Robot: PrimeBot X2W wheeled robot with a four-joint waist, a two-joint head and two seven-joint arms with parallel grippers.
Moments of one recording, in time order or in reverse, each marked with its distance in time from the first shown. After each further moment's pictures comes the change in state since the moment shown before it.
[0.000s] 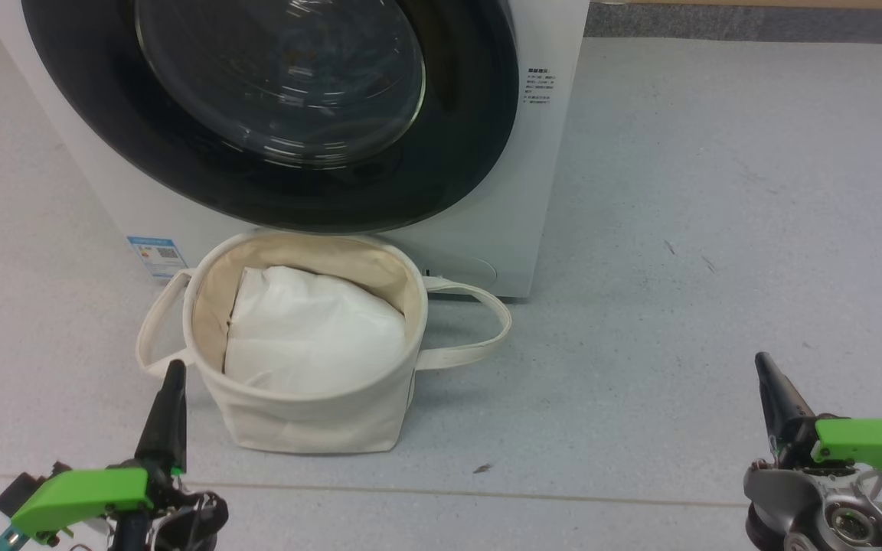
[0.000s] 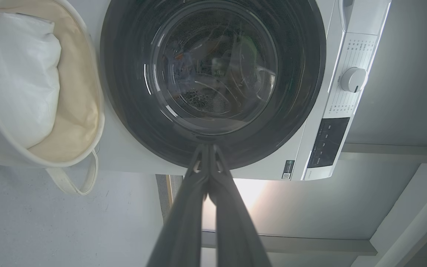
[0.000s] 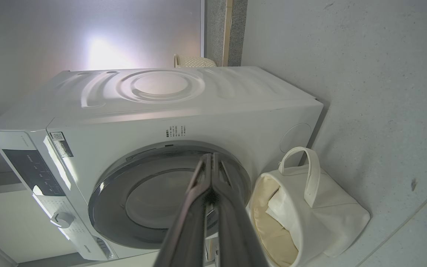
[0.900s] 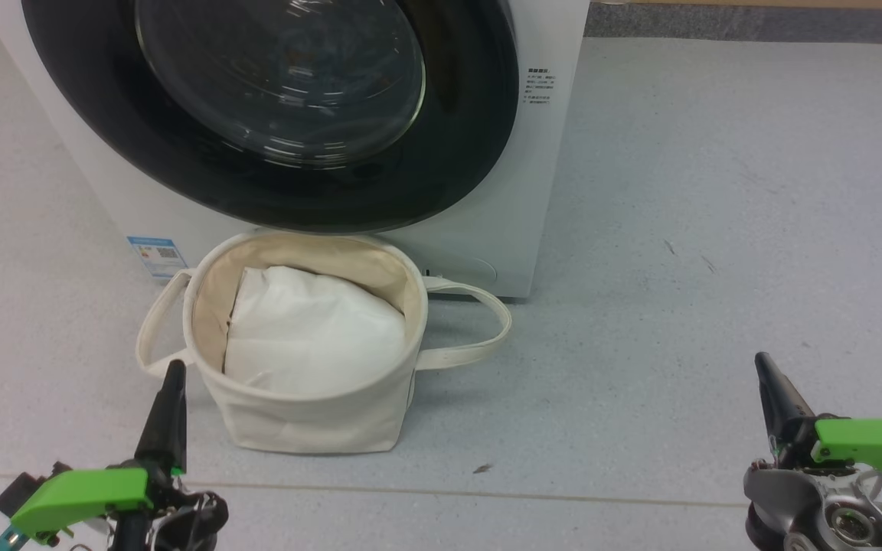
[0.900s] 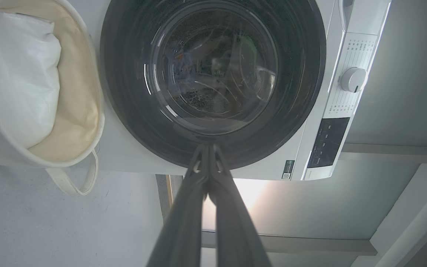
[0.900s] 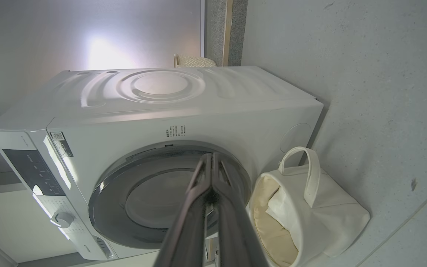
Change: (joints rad) left arm 0.000 0.000 0.000 0.000 0.000 0.000 0.000; right arm 0.000 0.000 0.001 -0.001 0.000 0.000 0.000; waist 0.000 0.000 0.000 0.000
